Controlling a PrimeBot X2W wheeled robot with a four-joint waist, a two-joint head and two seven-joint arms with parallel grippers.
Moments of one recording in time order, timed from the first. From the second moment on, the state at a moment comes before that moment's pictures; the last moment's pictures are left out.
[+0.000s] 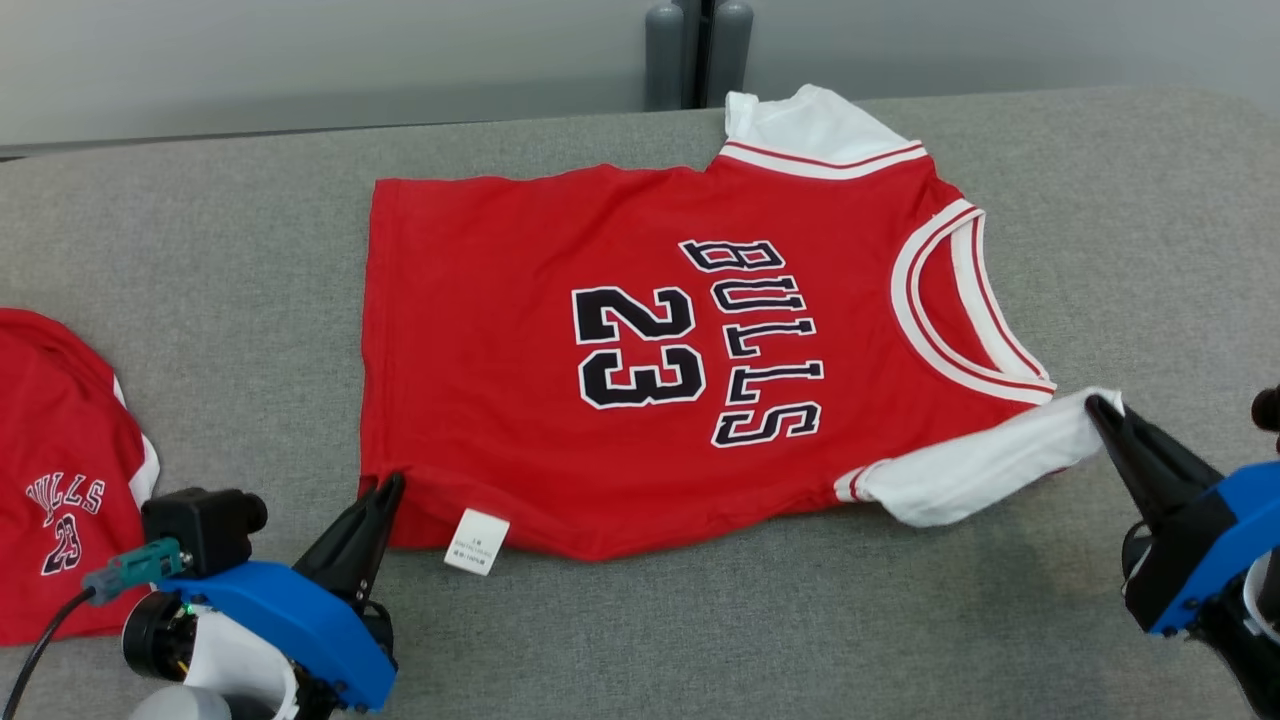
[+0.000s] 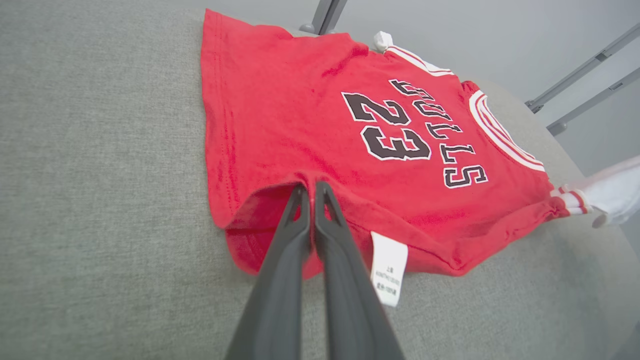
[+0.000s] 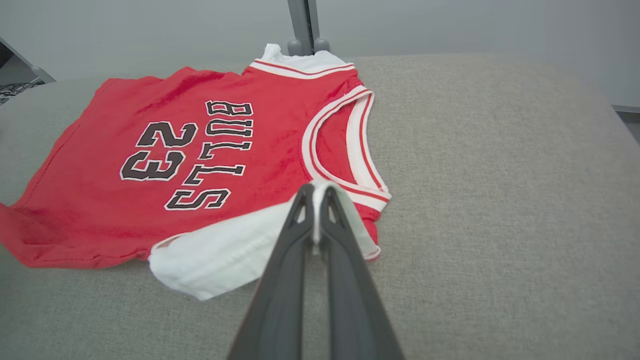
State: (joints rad) left arm -0.08 0.53 -0.43 -0.10 -0.86 0.06 0.19; right arm -0.06 -0.18 -0.15 -0.30 0.40 0.13 0.66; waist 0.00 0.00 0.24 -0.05
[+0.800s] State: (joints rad) left arm -0.36 0.37 -0.42 0.29 -0.85 -0.04 0.02; right arm -0.40 -0.23 -0.11 -0.02 0.38 0.13 0.51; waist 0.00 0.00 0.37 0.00
